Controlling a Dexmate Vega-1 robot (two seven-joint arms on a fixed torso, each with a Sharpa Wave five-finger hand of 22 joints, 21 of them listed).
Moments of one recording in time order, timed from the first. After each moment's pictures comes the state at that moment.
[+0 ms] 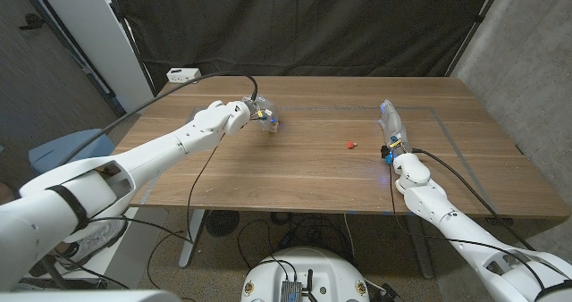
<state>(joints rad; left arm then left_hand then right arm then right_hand) 0.30 0.64 0.99 -1.36 0.91 0.09 -0.22 1.02 -0.06 0.43 -0.15 0.18 0.66 -0.17 0.43 0.24 0.60 -0.22 0.63 0.52 0.32 -0.04 0.24 0.22 0.01 0.18 0.19 0.17 -0.83 -0.42 -0.38 -1.16 0.55 0.36 -0.18 0.08 0.09 0.30 -0.03 0.21 0.10 -0.12 0.19 0.18 0.01 -0.09 0.18 0.18 -0.12 -0.04 0.19 0.18 -0.01 -0.03 0.19 0.16</state>
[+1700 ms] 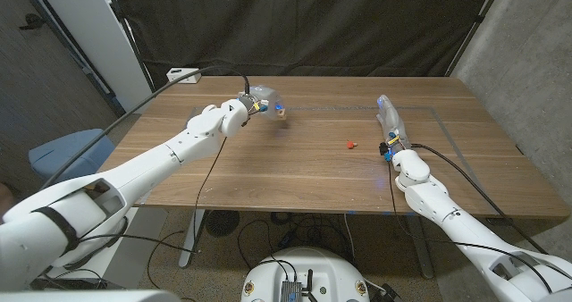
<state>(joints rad) 0.44 0.67 0.84 -1.54 0.74 0.19 -0.08 1.02 -0.06 0.41 -0.15 0.18 0.71 -0.17 0.45 0.23 0.65 -0.22 0.64 0.54 0.36 -0.04 0.25 0.22 0.04 0.17 0.19 0.17 -0.86 -0.46 -0.39 -1.27 0.50 0.33 -0.22 0.08 0.09 0.30 -0.03 0.21 0.10 -0.13 0.19 0.18 0.01 -0.09 0.18 0.18 -0.12 -0.04 0.19 0.18 0.00 -0.03 0.19 0.16</state>
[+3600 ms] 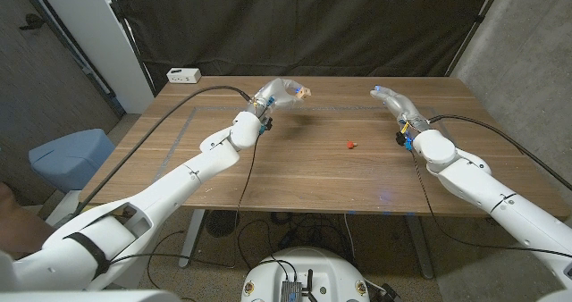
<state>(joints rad) 0.59 0.49 0.69 -1.47 0.21 0.00 0.28 1.03 -0.05 0.39 -0.15 0.18 0.76 -0.18 0.47 0.21 0.67 -0.22 0.64 0.55 0.39 -0.05 0.26 0.23 0.07 0.15 0.19 0.17 -0.90 -0.79 -0.40 -1.67 0.26 -0.03 -0.24 0.32 0.05 0.41 -0.18 0.23 0.21 -0.11 0.21 0.18 0.11 -0.06 0.20 0.18 -0.04 -0.04 0.20 0.18 0.11 -0.02 0.20 0.16</state>
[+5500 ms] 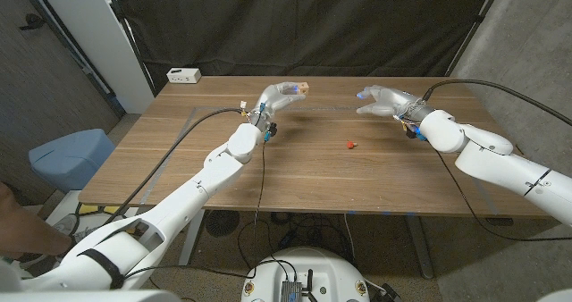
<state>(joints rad) 0.68 0.40 0.60 -1.39 -0.16 -0.18 0.26 1.02 -0.03 0.36 -0.14 0.19 0.77 -0.16 0.47 0.21 0.69 -0.22 0.62 0.56 0.40 -0.04 0.27 0.24 0.07 0.15 0.19 0.17 -0.83 -1.04 -0.51 -1.91 -0.22 -0.22 -0.03 0.55 -0.07 0.45 -0.19 0.23 0.35 -0.21 0.24 0.19 0.15 -0.11 0.20 0.19 0.04 -0.04 0.21 0.18 0.24 -0.02 0.20 0.16</state>
